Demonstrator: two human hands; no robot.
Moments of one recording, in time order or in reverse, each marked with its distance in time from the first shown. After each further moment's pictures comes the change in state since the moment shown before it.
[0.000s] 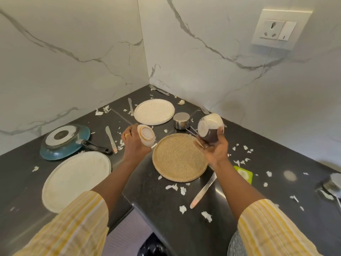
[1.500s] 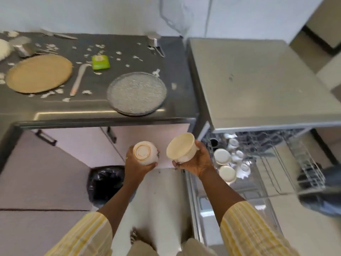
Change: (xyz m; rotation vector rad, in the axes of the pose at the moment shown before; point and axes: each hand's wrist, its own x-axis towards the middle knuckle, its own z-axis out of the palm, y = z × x) left_hand -0.529 0.046 -0.010 -0.535 -0.866 0.117; right_hand -0.543 0.113 -0.308 0.228 0.419 -0.083
